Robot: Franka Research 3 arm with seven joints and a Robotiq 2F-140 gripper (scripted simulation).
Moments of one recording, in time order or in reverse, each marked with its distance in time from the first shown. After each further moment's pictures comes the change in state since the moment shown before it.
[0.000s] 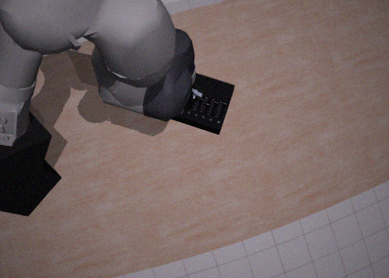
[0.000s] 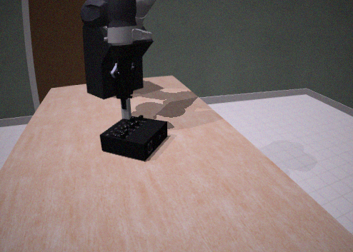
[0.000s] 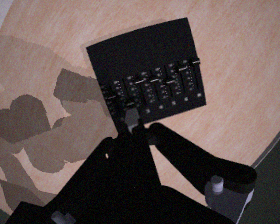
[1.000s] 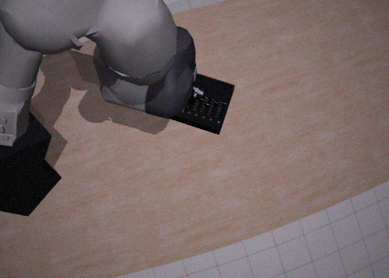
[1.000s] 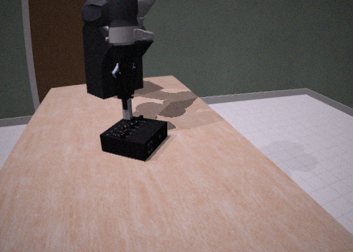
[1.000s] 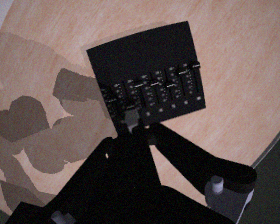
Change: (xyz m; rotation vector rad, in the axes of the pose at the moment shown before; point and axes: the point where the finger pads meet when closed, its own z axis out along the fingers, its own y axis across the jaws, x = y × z) arm 0.005 0.001 0.000 -0.003 -0.003 -0.007
